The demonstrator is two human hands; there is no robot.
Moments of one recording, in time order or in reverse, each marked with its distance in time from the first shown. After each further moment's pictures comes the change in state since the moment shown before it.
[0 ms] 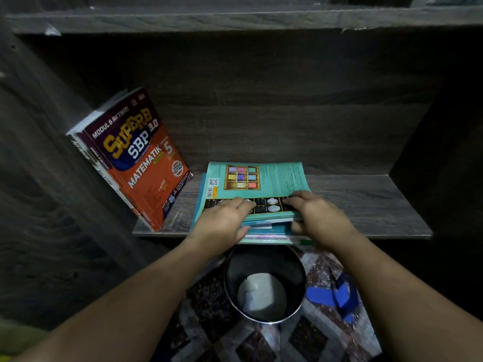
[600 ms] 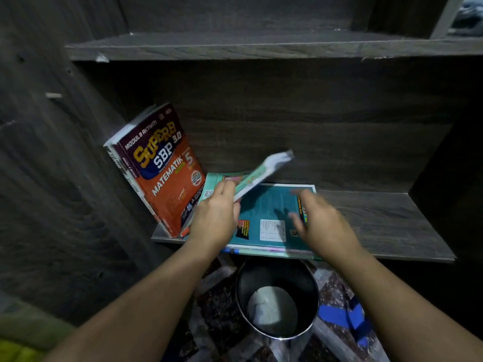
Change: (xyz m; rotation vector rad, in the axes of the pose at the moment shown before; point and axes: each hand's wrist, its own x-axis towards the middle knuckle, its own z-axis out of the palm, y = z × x) left_hand -0.005 -0.012 -0.034 -0.065 0.373 -0.326; right_hand -0.007 -0.039 -0.017 0.183 0.357 -0.043
